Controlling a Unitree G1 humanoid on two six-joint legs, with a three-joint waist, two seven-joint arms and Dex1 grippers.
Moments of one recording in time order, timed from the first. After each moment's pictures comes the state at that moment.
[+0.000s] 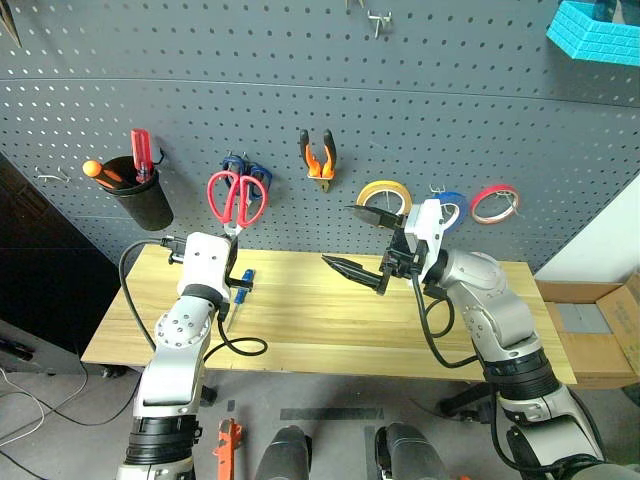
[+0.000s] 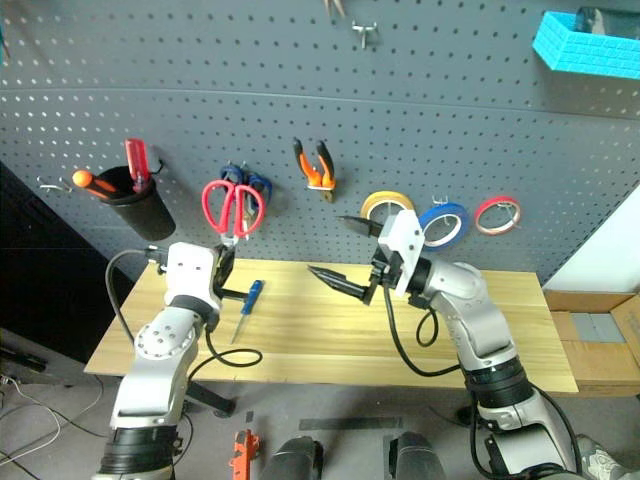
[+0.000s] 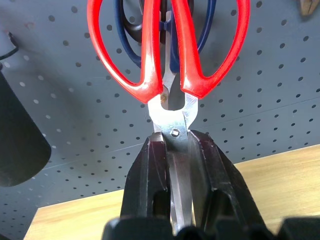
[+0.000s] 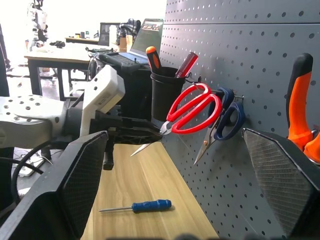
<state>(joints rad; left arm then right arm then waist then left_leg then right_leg) -0.21 0.33 0.13 -0.14 0.02 0.30 -0.17 -0.51 -0.29 0.18 -0.12 0.36 0.18 0.85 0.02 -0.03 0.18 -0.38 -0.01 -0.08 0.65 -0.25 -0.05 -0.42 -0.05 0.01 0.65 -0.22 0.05</state>
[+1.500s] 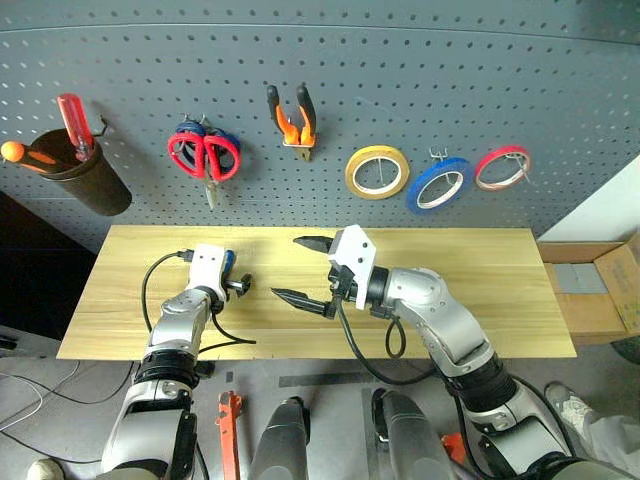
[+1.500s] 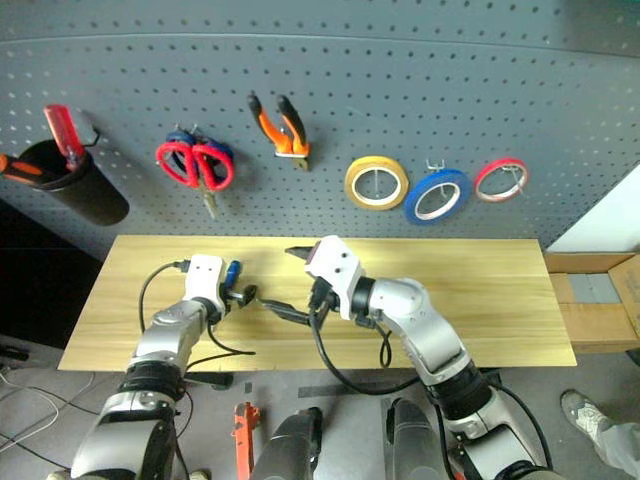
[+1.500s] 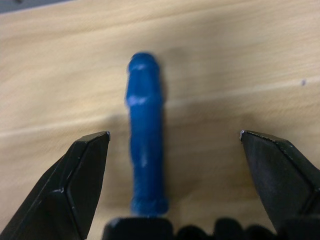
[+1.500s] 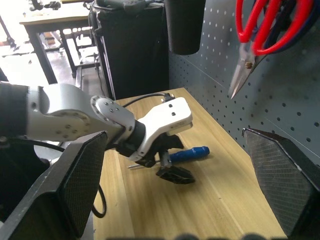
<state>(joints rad) -0.55 0.42 0.13 0.73 -0.03 0.25 -0.31 -0.52 -0.14 0.39 -0.17 0.18 0.35 0.70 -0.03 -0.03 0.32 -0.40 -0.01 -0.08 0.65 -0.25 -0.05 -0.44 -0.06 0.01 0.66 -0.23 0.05</state>
